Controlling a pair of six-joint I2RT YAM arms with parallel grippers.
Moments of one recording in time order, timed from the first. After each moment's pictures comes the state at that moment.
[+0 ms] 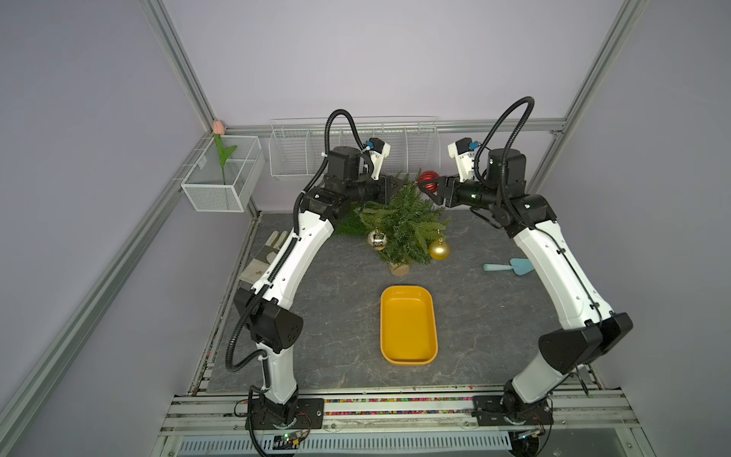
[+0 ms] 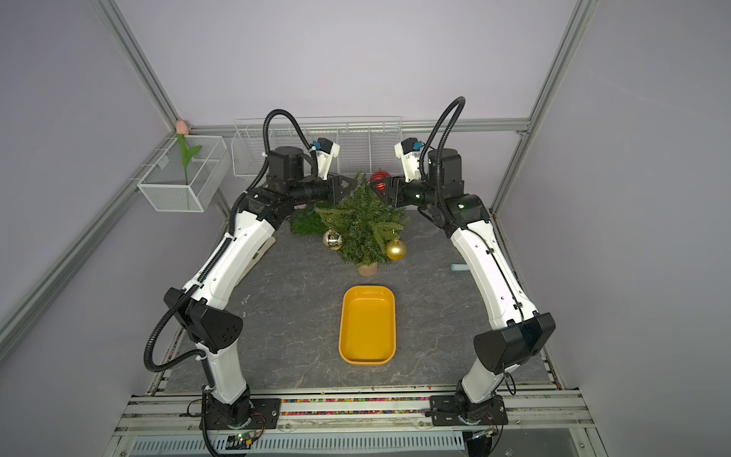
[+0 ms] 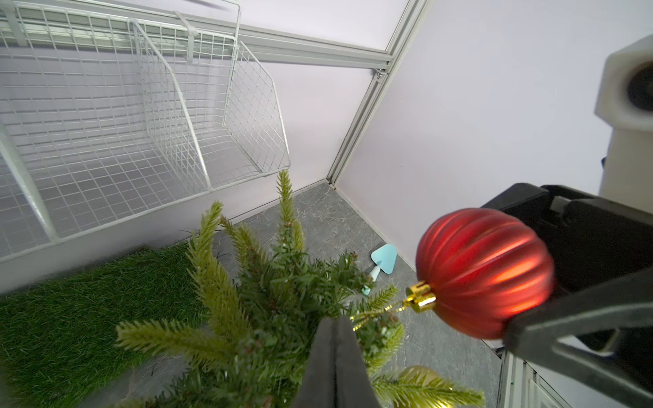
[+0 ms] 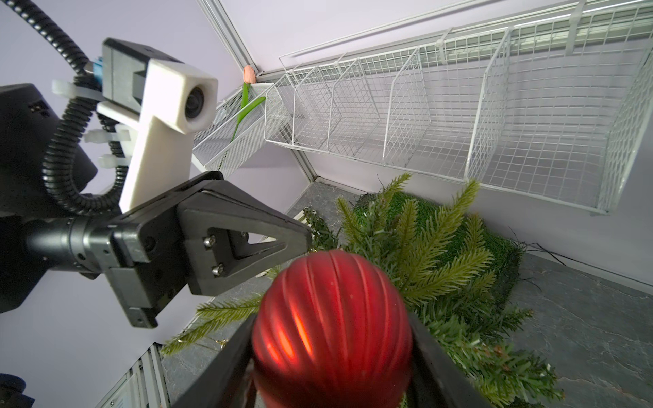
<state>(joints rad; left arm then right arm) -0.54 1.91 2.19 -0.57 0.48 -0.25 0.35 1.67 1.97 -0.61 -0.51 0.26</state>
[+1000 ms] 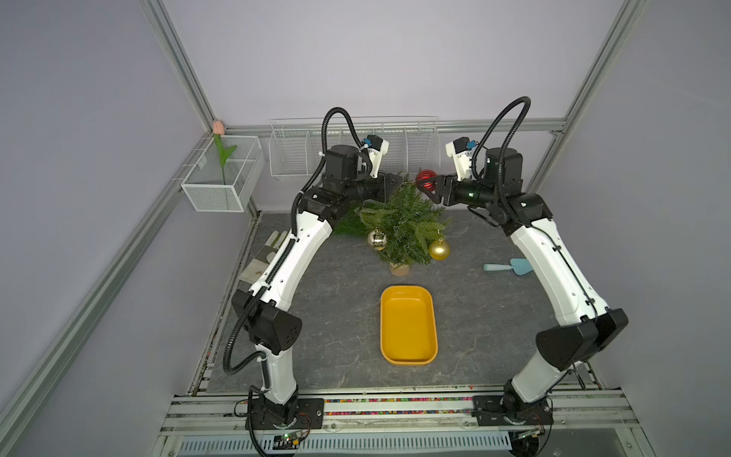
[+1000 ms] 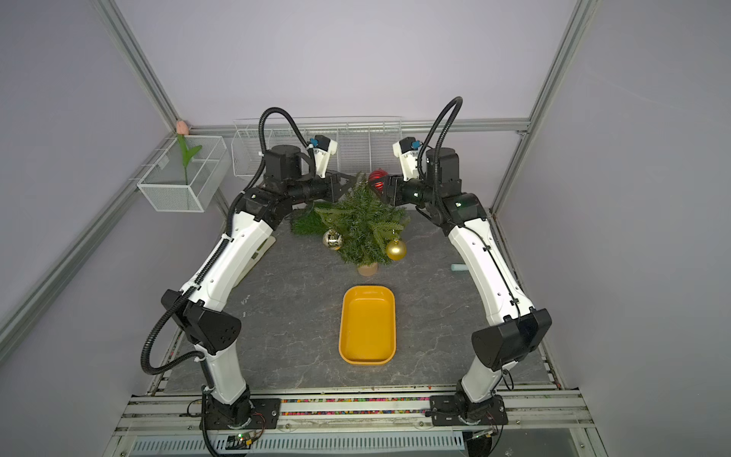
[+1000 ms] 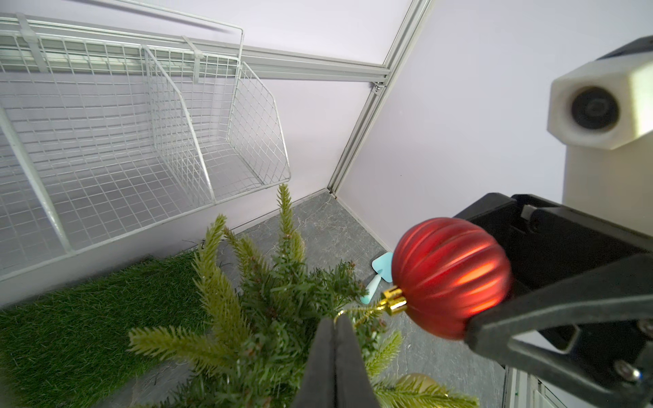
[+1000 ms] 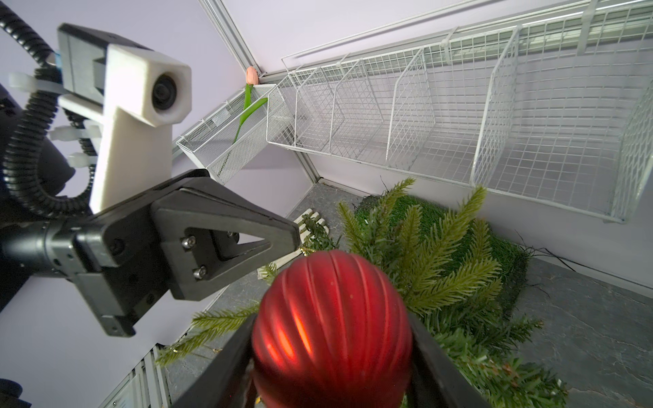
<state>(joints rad) -0.54 1.89 2.19 -0.55 0.46 -0.25 0.35 1.69 1.98 -0.59 -0.53 0.26</state>
